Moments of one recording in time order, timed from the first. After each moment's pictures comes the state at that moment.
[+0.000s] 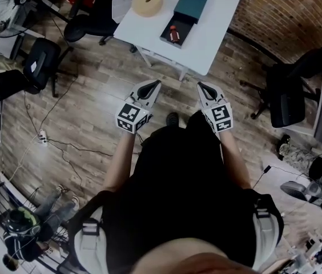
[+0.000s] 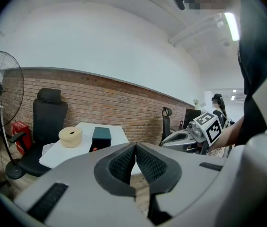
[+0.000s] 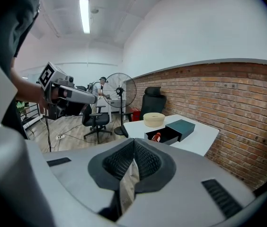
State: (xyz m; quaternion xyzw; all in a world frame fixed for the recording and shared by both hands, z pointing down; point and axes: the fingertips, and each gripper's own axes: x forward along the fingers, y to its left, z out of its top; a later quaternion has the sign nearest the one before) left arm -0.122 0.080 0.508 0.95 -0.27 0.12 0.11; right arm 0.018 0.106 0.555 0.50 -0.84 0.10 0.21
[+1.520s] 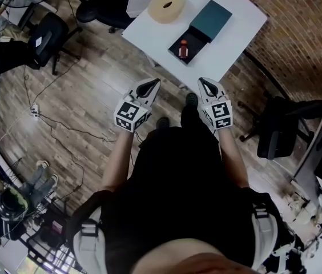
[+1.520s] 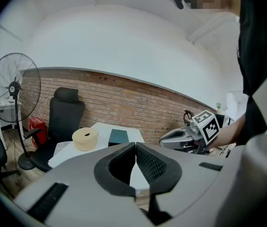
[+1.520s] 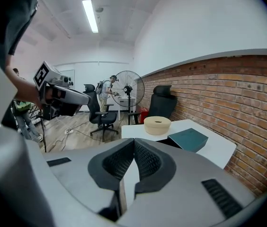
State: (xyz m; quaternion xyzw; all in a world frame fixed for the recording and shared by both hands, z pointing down) left arm -0.115 -0.032 0.504 0.91 -0.37 0.11 0.14; right arm 0.033 -0.047 0.549 0.42 -0.87 0.08 0.23
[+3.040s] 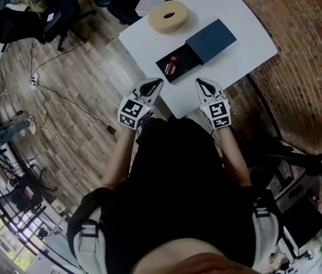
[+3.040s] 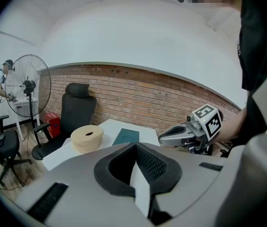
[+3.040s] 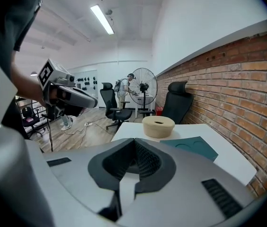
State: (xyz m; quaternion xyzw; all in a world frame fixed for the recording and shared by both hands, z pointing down) left arm -0.005 -0.139 0.524 0.85 -0.48 0.13 0.18; right arm 0.114 -0.181 0.560 0.27 -0.93 0.07 0.26
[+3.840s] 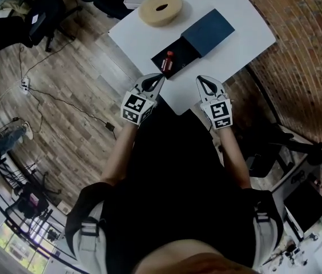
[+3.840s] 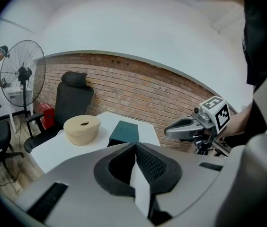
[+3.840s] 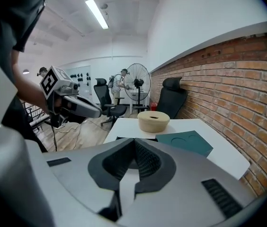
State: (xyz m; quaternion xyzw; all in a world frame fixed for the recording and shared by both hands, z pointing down) left arm -0.008 -0.162 0.575 0.86 -0.44 0.14 0.21; right arm 0.111 -0.184 0.573 0.30 -0.91 0.08 0.28
